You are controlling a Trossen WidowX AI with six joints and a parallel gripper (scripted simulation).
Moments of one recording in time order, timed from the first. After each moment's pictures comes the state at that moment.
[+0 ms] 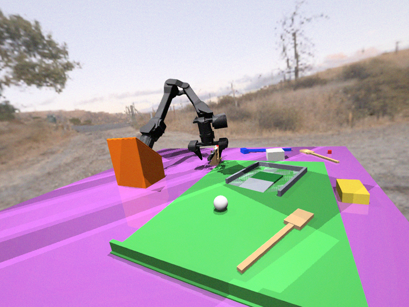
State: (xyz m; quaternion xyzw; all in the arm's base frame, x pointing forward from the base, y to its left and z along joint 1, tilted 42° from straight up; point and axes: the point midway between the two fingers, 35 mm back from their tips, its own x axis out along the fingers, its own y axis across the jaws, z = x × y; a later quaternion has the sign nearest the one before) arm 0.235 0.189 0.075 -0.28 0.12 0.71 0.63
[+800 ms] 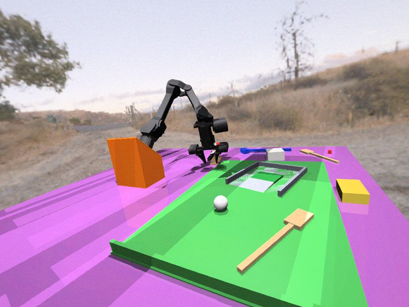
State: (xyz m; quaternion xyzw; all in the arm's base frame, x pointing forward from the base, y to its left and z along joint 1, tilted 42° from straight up) arm 0.235 0.202 0.060 -0.28 0.12 0.71 0.63
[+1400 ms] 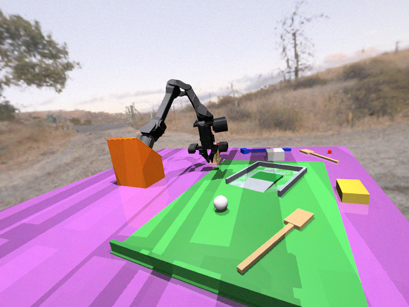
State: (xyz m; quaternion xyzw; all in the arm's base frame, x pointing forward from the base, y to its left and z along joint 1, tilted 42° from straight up) arm 0.234 0.197 0.061 -0.27 0.13 0.72 0.63
